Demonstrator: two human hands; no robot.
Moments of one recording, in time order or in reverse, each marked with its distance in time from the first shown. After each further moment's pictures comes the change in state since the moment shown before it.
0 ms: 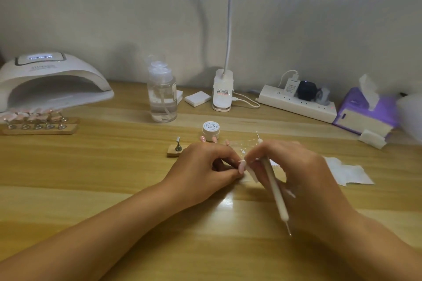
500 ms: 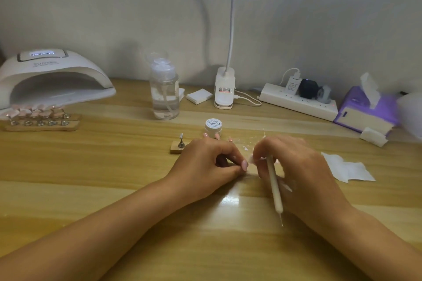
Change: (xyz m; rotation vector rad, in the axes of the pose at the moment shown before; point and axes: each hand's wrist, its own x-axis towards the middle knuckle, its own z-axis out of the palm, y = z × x) left_hand 0.000 -0.002 0.000 -0.001 0.032 0.009; right_hand 0.001 0.005 0.007 -0.161 0.001 -0.025
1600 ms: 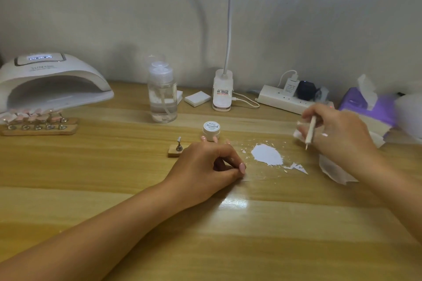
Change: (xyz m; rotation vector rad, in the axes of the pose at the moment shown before) left_hand -0.002 0.002 -0.001 -0.006 -0.001 0.015; right_hand 0.026 0.095 -0.023 -0.117 -0.013 0.569
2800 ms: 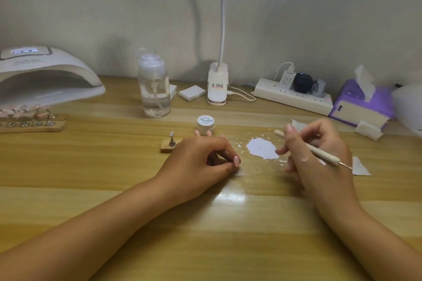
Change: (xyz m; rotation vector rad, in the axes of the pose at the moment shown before) left_hand 0.002 0.001 0.001 0.007 -0.021 -0.008; right_hand -0.070 -0.056 0.017 0.764 0.169 0.233
